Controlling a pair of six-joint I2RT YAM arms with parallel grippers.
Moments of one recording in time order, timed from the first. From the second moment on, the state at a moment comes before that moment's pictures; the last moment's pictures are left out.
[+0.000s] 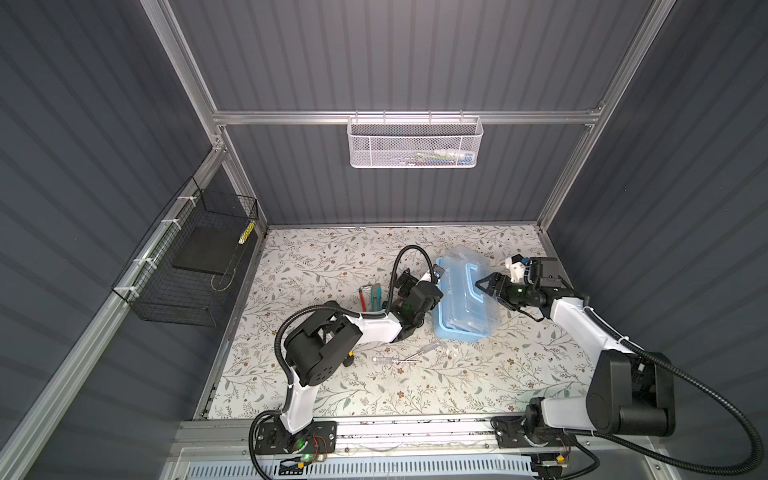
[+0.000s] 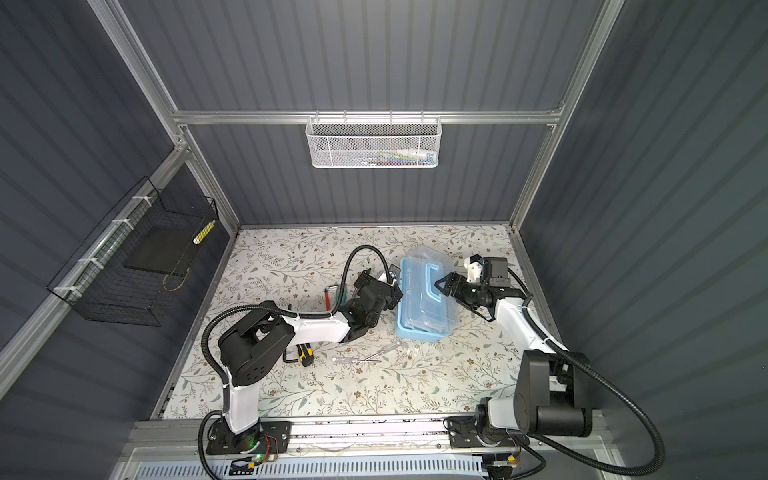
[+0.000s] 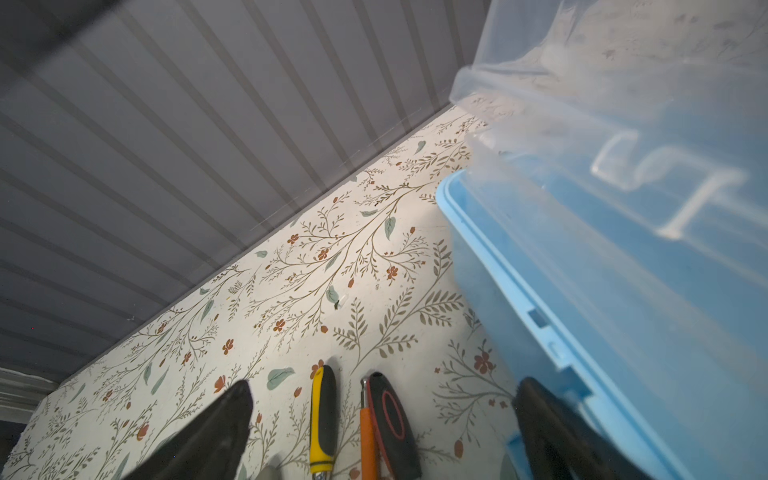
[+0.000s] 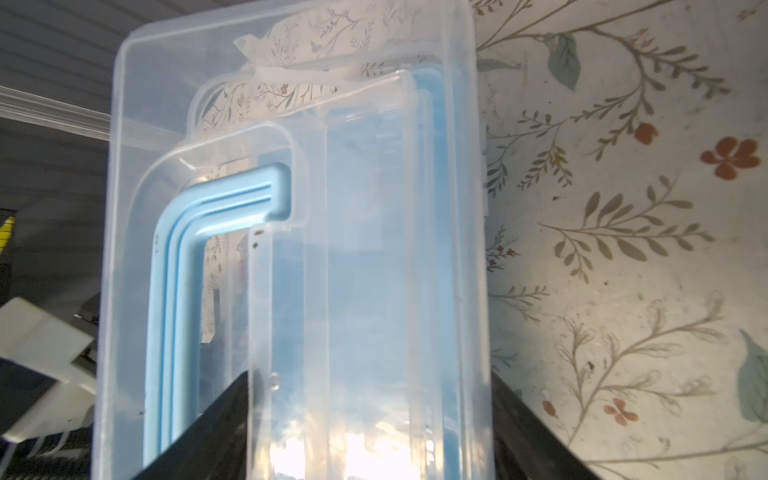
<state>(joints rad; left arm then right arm) -0.93 1.98 1.13 0.43 -0.62 0.20 -0.06 1.36 0.84 -0.34 -0.61 0.47</state>
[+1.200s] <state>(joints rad) -0.93 1.82 1.20 0.22 -0.45 0.07 -0.28 1.44 0.61 0.20 -1.03 0.73</state>
